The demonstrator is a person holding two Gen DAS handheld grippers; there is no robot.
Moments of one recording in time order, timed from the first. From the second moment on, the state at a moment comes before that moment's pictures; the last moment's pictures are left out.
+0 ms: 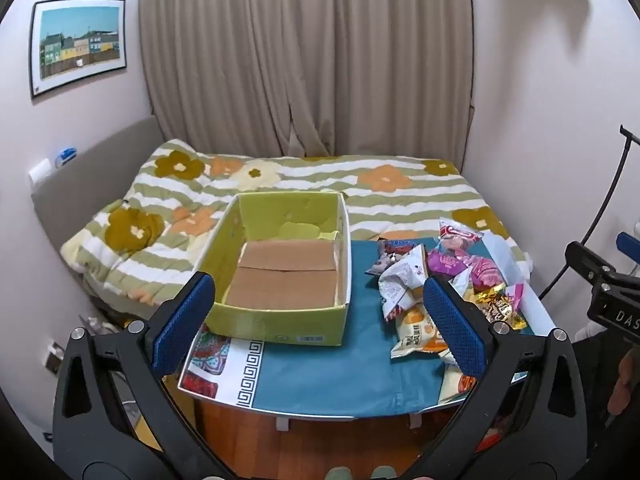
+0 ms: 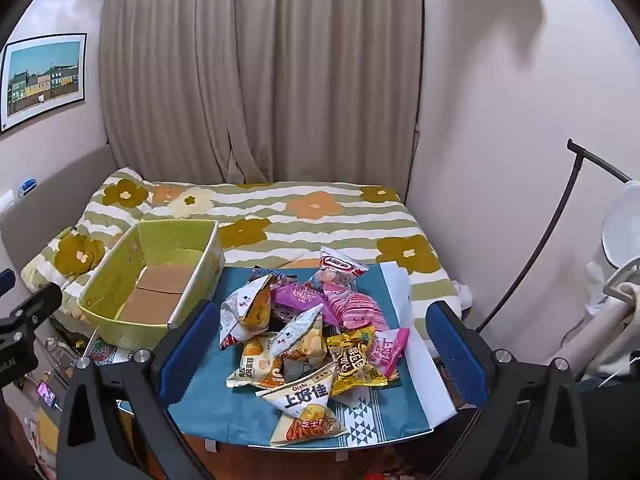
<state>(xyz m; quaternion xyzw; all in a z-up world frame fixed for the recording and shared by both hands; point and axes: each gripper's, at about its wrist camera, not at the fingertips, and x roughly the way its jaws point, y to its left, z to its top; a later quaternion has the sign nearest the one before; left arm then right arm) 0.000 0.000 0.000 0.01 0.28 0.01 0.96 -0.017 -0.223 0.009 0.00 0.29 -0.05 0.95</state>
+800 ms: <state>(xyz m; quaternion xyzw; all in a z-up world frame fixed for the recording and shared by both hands) 0.004 0.009 -0.002 0.00 0.28 0.00 0.96 -0.015 -0.217 0.011 0.01 0.30 -0.05 0.95</state>
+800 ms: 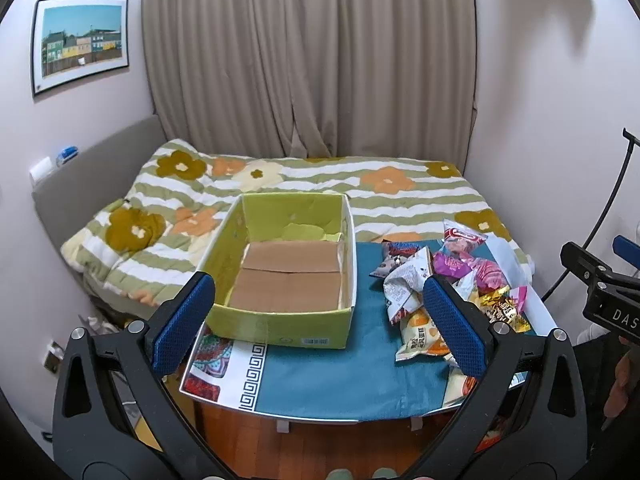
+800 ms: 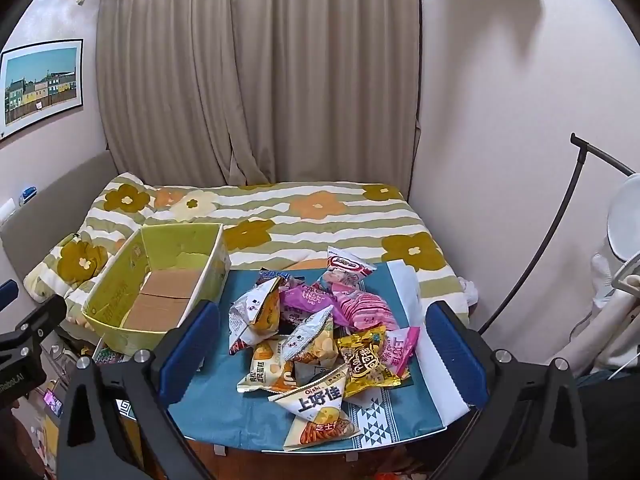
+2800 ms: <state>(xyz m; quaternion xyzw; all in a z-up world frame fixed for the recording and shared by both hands) 0.014 0.006 -0.005 -0.01 0.29 -0.01 0.96 -0.015 -0.216 0.001 0.01 0.31 -0.05 0.95</state>
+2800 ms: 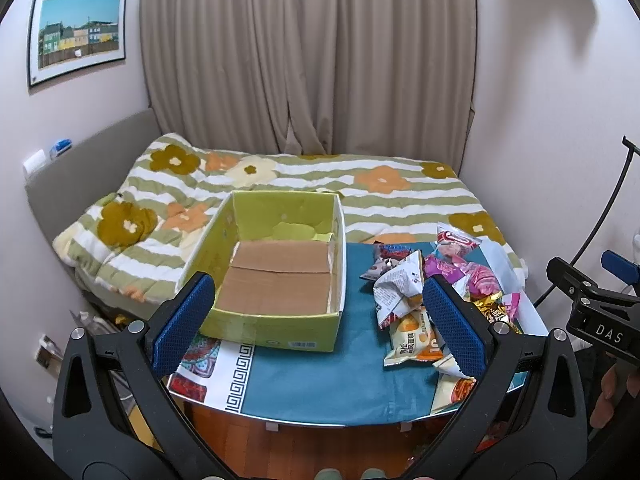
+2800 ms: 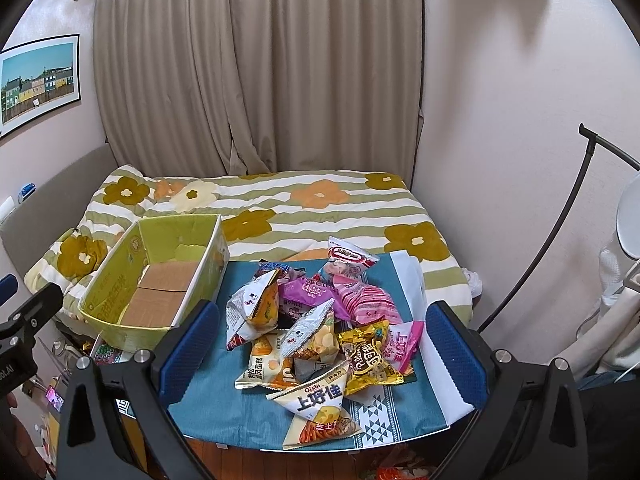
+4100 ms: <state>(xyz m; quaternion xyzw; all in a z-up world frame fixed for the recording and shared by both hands) 0.132 -0.076 -0.100 0.02 0.41 -0.13 0.90 0.031 -0.274 -0.069 0.06 0.41 -0.04 0.91</state>
